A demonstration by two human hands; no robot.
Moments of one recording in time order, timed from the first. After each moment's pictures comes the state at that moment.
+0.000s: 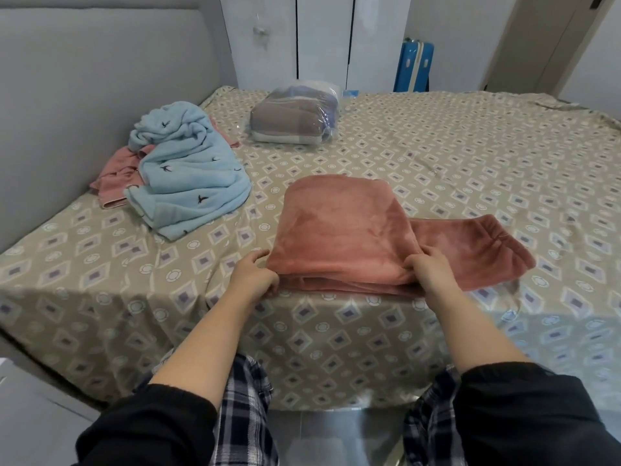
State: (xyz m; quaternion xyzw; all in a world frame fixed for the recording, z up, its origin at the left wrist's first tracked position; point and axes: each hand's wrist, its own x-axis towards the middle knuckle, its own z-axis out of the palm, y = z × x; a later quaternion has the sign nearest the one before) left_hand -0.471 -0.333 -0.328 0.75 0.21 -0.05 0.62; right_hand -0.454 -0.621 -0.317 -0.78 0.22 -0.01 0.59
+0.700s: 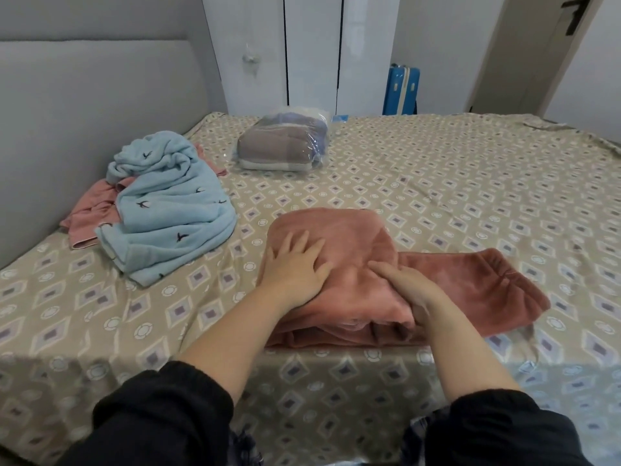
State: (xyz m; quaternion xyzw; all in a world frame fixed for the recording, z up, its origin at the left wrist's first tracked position) left_hand -0.385 -0.400 -0.292 0.99 -0.10 -0.02 0.11; right_hand -0.411 -0.605 -0.291 -0.75 0.17 0.12 0.63
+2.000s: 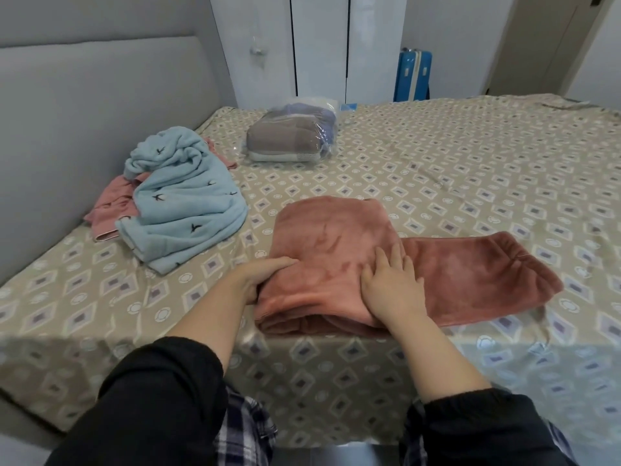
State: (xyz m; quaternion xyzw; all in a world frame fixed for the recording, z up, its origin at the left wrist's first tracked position) left_hand -0.391 -0.336 -0.305 0.71 0.18 -0.24 0.63; right_hand -0.428 -0.562 -0.323 -0.97 0.08 -0.01 0.21
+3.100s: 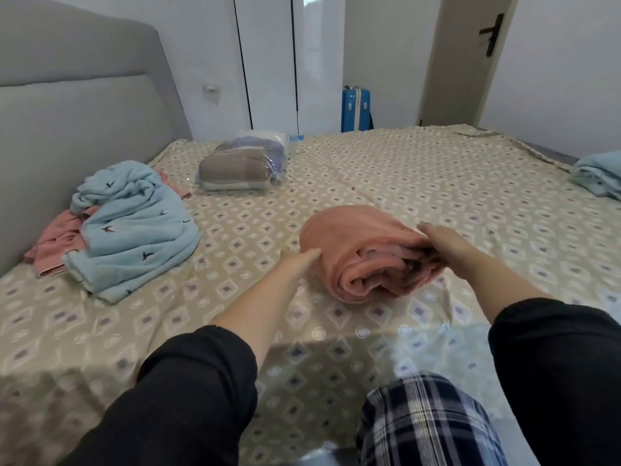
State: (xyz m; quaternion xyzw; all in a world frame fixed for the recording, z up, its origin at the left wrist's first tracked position) left_hand -0.418 -0.492 -0.256 0.74 0.14 -0.16 0.64; right_hand -0.413 -0.772 -0.253 -0.82 0.20 -0.01 0.53
